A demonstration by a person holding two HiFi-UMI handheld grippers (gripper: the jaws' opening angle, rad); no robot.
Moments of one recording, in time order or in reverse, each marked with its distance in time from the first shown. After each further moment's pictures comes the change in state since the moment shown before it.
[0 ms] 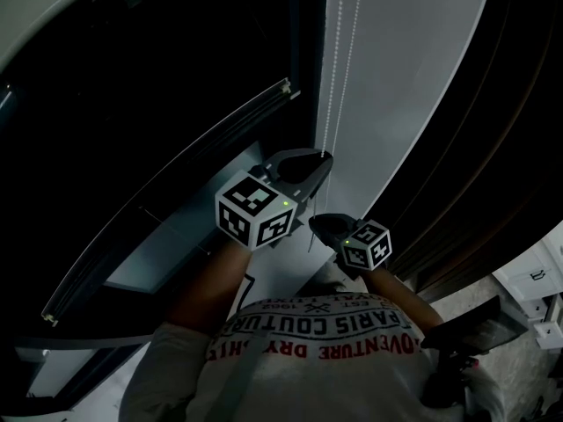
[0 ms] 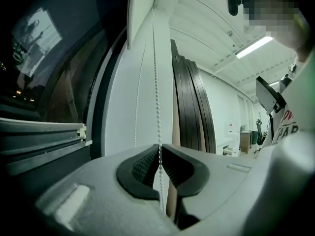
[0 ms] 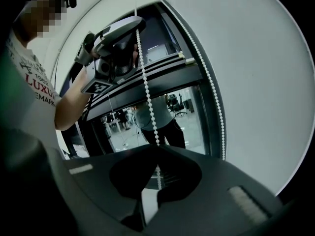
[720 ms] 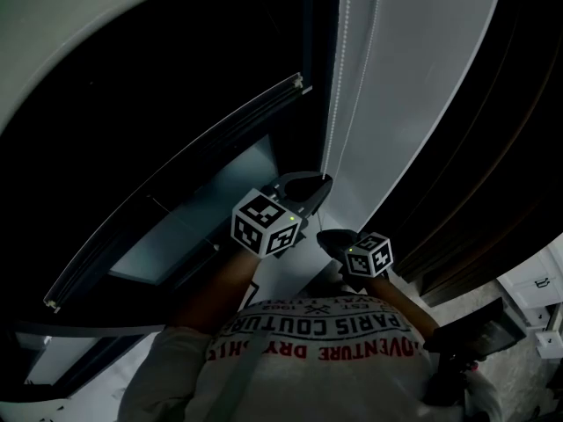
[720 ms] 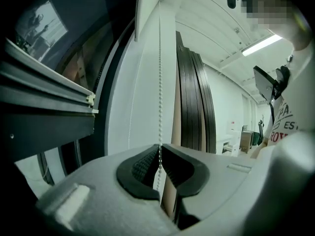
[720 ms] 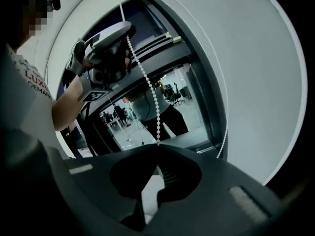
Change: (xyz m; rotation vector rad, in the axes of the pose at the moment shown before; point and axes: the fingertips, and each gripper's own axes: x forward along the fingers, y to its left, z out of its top) left arm -0.001 -0.002 -0.077 -0.063 0.074 0.026; right arm -0.003 0.001 -0.065 0.163 0.108 0.013
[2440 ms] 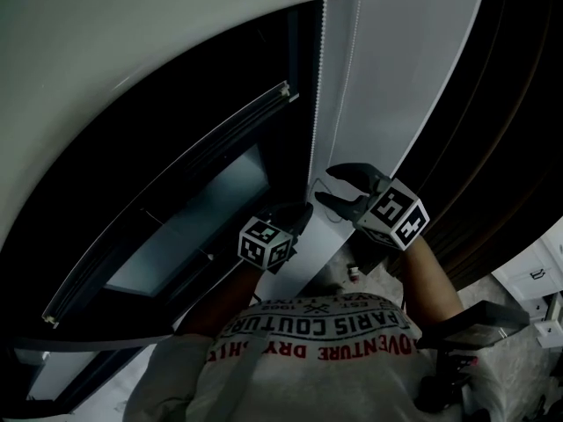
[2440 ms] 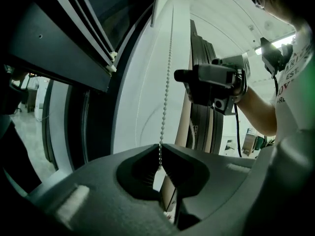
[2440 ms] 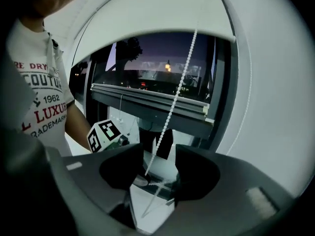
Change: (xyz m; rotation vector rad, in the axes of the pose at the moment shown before) left arm 0.012 0.022 -0.114 -0.114 0.096 0.058; right arm -0.075 0.052 0.203 -0.683 0.008 -0.097
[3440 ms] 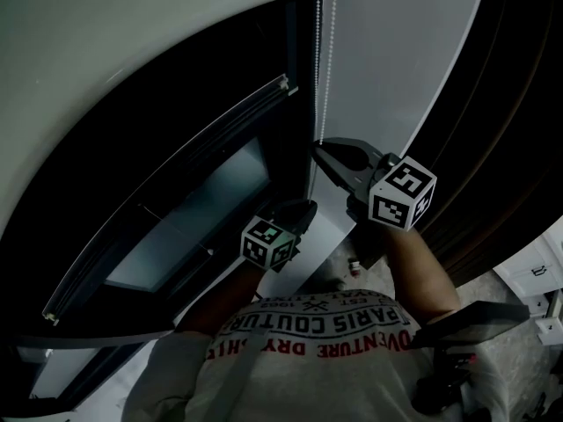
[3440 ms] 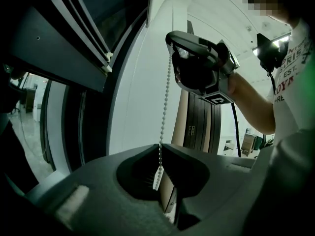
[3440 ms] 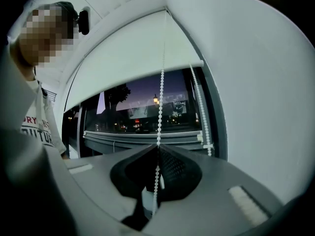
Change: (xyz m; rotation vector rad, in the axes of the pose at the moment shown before) left arm 0.002 -0.013 -0.001 0.011 -0.019 -0.018; right arm -0.015 -0.031 0.078 0.289 -0.434 -0.010
